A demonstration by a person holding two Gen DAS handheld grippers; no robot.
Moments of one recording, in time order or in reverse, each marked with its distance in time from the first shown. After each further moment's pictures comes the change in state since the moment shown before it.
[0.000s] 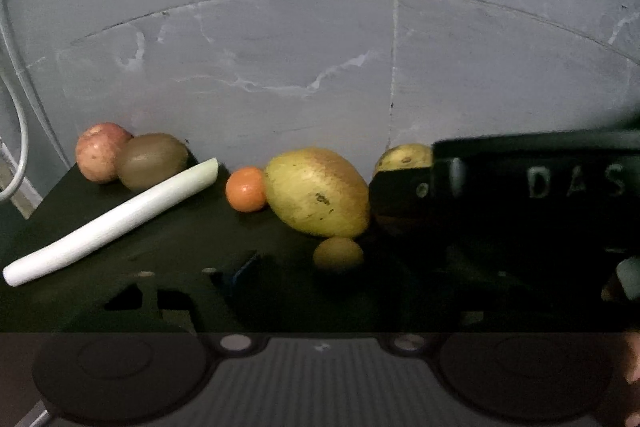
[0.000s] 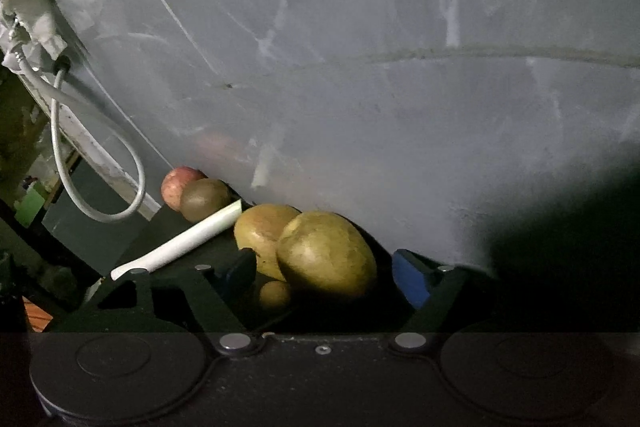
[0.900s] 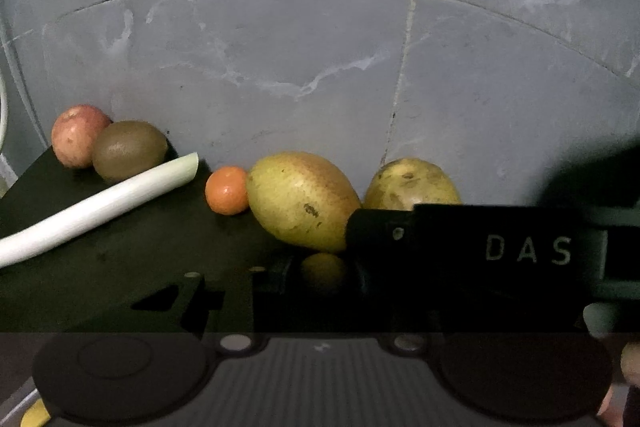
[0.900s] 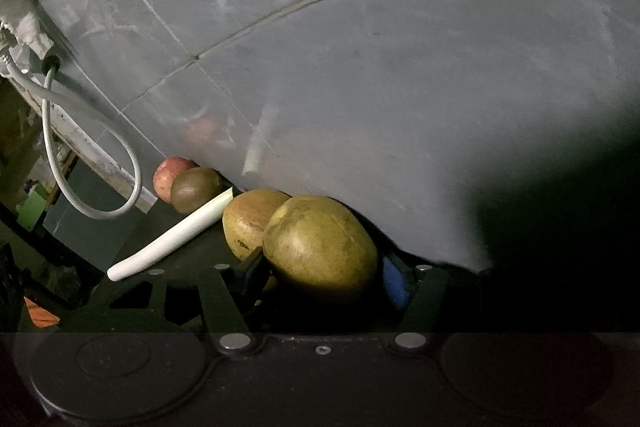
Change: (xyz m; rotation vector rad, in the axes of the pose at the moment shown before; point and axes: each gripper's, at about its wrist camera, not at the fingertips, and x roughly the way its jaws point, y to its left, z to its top) left arm 0.010 0.011 0.010 -0.074 0.008 -0.072; right arm 0.017 -0.010 -0.004 0.047 0.040 0.019
